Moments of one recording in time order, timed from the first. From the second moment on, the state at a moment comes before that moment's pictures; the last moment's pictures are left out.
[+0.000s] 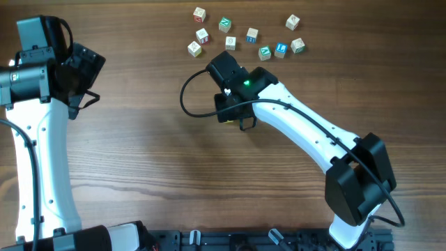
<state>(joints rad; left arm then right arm) 0.18 1.49 1.63 -1.19 -0.13 -0.88 0.69 1.91 1.56 -0.94 0.04 0.47</state>
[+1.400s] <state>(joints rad) 0.18 1.49 1.63 -1.19 -0.13 -0.88 0.69 1.91 1.59 -0.92 0.04 0.35</state>
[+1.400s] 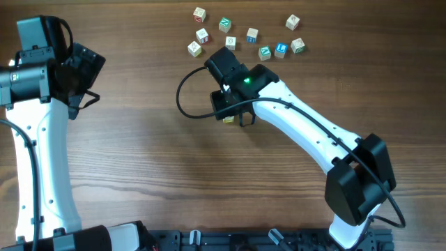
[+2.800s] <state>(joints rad) 0.18 1.49 1.63 -1.19 -0.13 -0.88 0.69 1.91 1.59 -0.92 0.05 0.35</state>
